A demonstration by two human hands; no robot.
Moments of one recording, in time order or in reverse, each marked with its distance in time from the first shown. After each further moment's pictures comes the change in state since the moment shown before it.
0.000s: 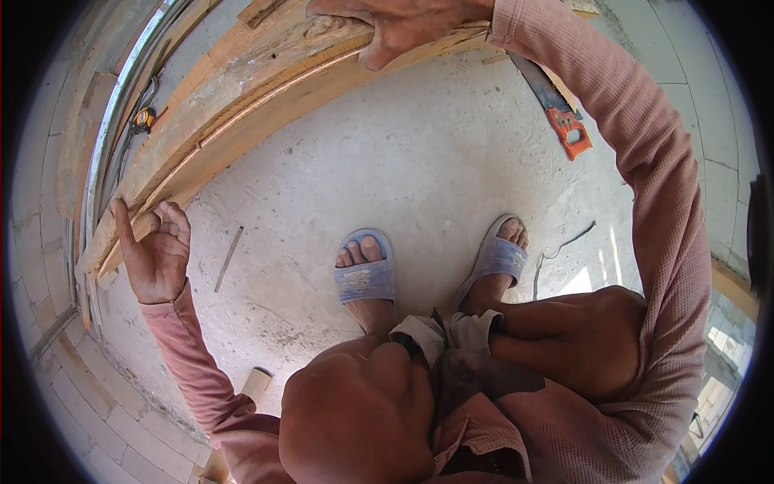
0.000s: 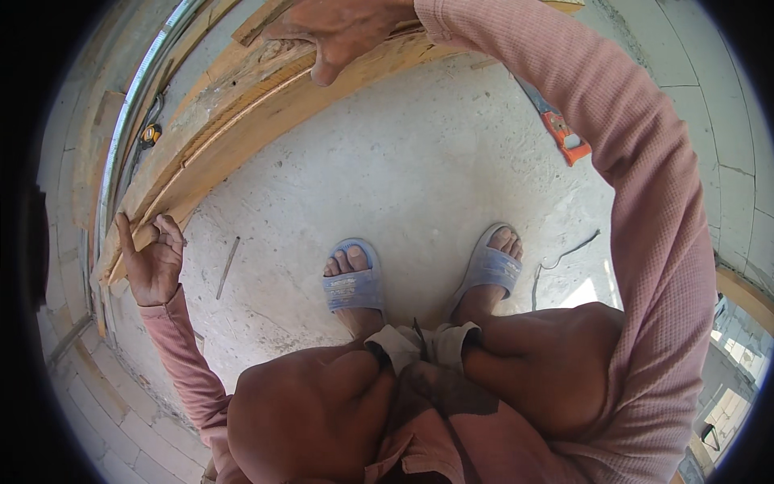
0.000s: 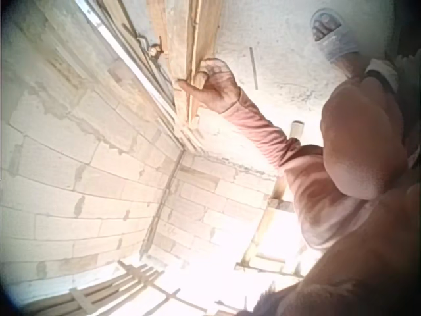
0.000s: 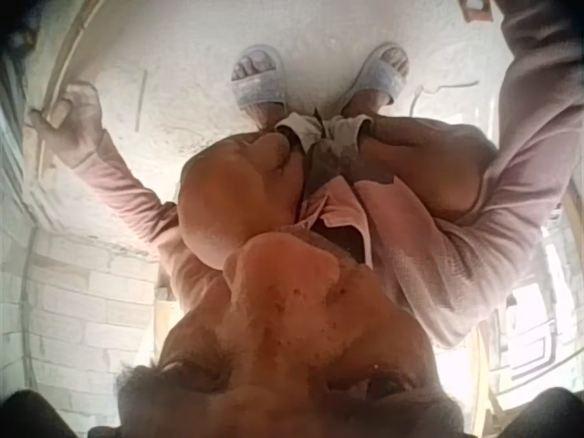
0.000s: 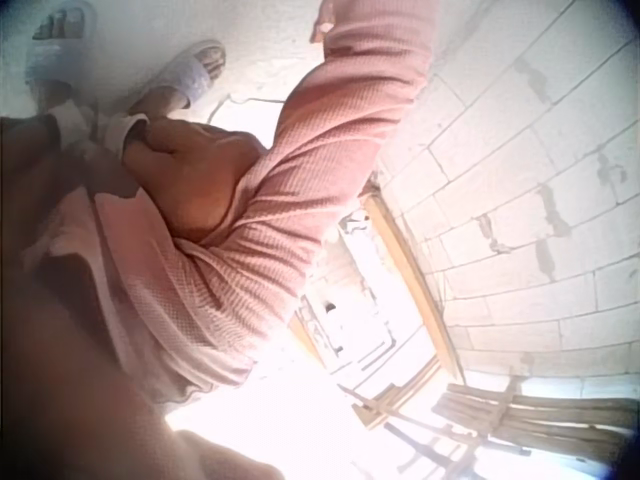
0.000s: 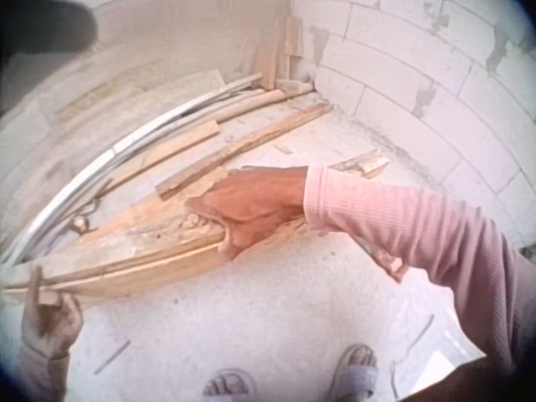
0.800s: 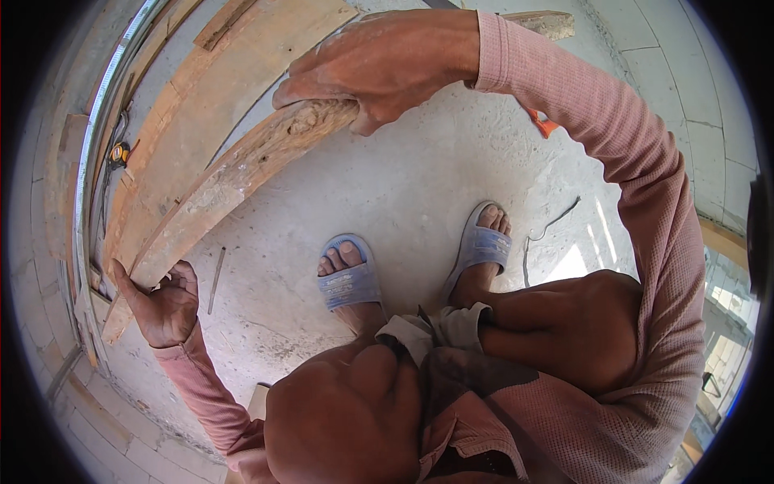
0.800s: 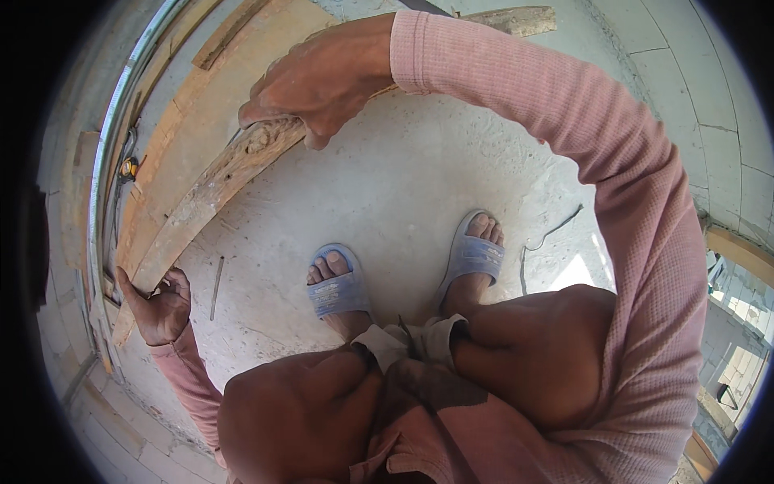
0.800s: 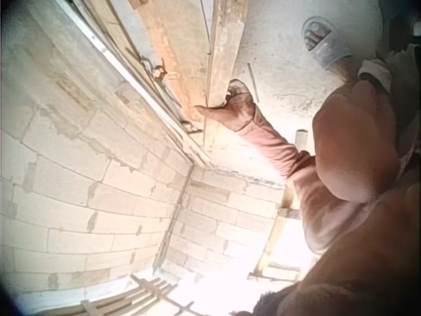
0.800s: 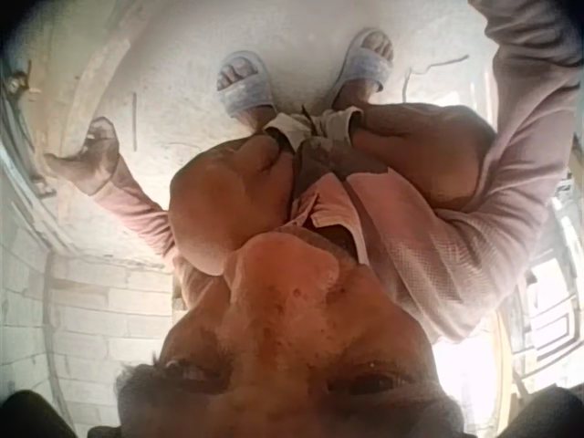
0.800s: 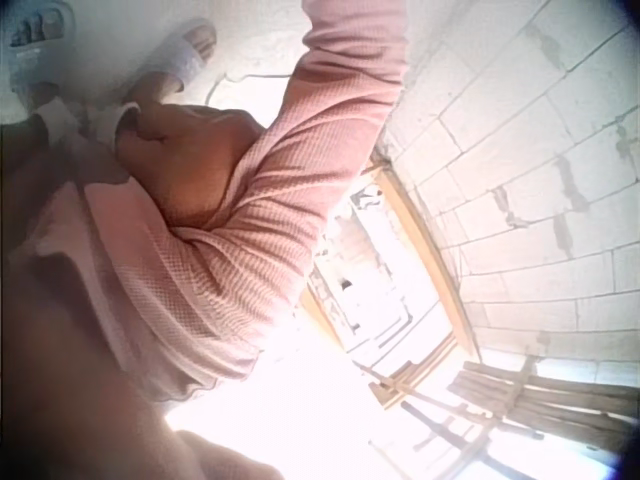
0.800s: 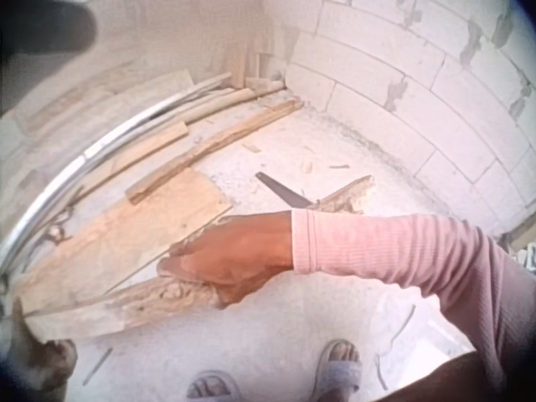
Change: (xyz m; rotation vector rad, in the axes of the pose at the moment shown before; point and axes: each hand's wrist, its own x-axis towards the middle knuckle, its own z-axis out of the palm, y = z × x) left_hand -0.026 -0.032 0.006 0.075 0.315 0.047; right_hand -0.038 -0.035 0.046 0.035 -0.057 0.019
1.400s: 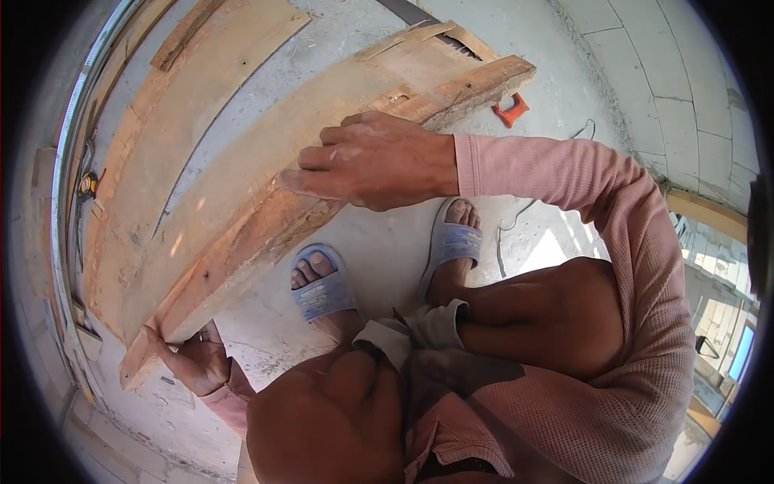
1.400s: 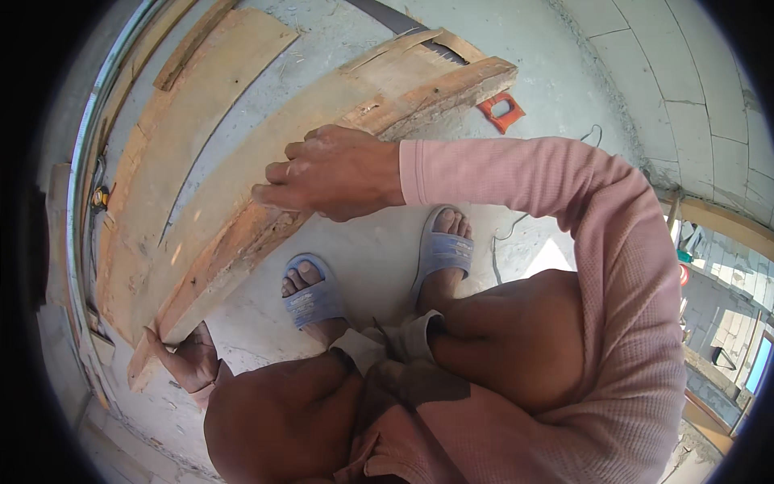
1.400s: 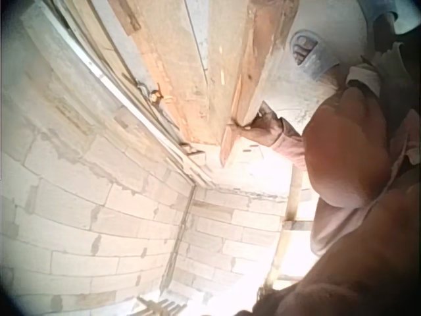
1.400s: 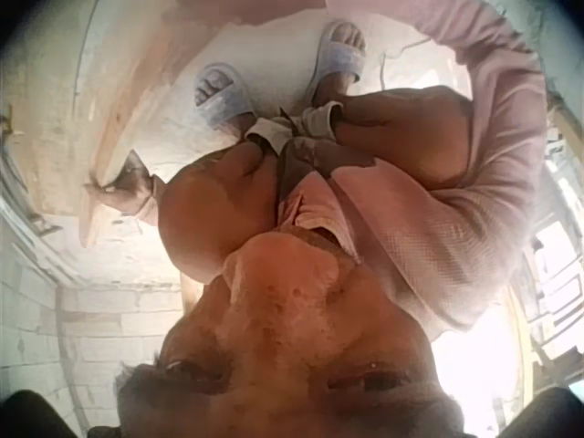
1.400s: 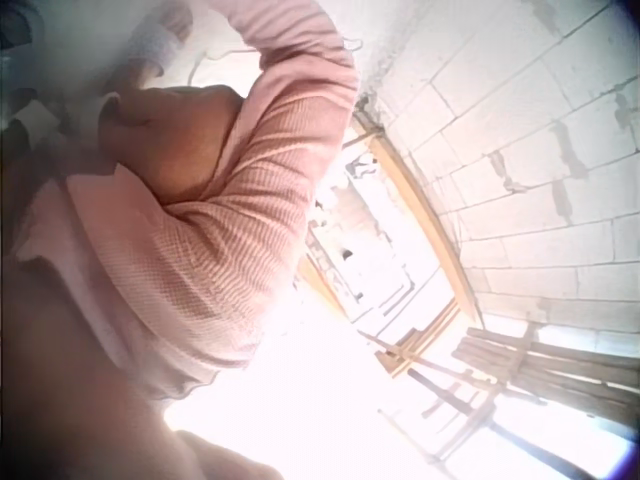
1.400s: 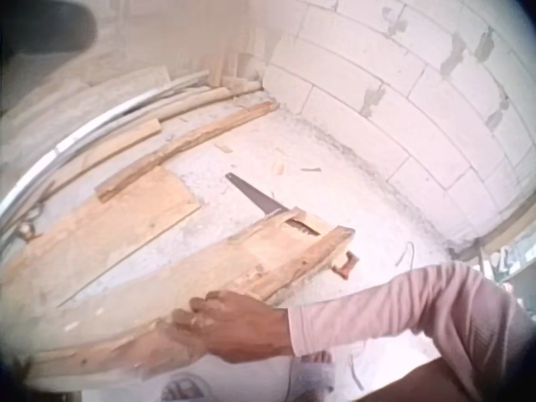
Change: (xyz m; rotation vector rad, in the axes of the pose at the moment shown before) left_hand -0.030 -0.063 -0.043 -0.042 0.081 0.144; right_hand -0.048 -0.034 0.093 -0.039 0.329 0.009
